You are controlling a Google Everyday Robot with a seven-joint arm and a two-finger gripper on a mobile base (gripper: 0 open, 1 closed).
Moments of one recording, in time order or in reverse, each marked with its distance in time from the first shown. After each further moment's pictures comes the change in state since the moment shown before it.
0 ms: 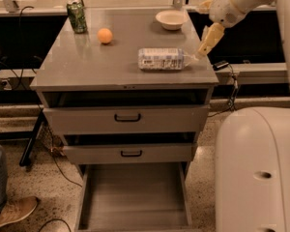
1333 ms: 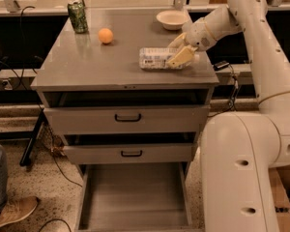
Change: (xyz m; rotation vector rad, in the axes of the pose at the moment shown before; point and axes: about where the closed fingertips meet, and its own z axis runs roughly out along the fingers) arm -0.011 0.038 0.098 -0.227 -0.198 0.100
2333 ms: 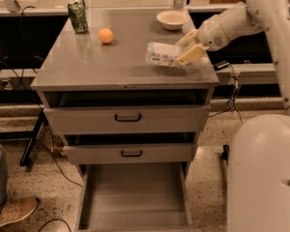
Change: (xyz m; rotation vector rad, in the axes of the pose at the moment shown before) arm 0.000 0.015 -0.042 0.073 -0.044 -0.010
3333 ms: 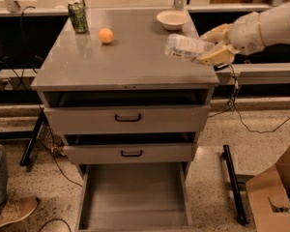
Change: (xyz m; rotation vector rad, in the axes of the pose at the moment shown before) arm 0.001 0.040 -0.086 0.201 -0.040 -0.130
